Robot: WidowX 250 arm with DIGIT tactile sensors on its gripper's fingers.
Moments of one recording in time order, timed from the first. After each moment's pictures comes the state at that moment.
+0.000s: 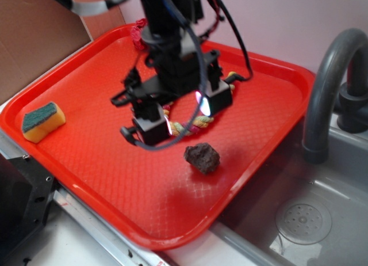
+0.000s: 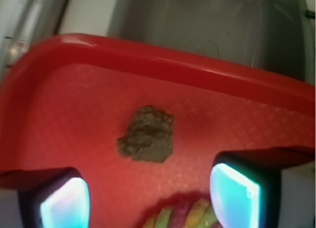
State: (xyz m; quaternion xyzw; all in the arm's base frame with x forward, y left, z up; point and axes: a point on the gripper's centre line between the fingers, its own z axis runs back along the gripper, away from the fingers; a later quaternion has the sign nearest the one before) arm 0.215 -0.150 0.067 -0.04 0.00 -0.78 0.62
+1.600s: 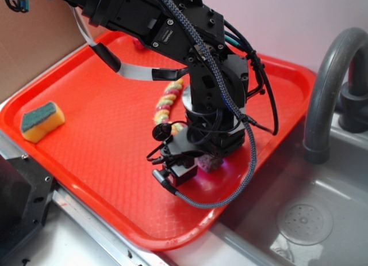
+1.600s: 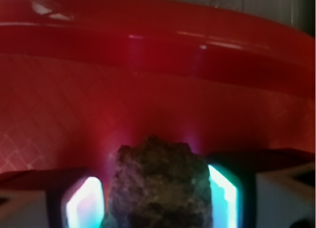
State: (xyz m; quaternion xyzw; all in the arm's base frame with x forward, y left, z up) arm 0.211 -0.167 0.018 0.04 0.08 -0.75 0.65
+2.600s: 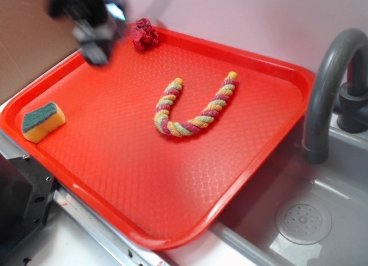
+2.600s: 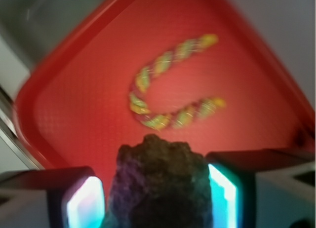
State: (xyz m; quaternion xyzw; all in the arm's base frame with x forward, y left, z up) arm 0.201 -0.056 0.180 -0.01 -0.02 -0.33 0.94
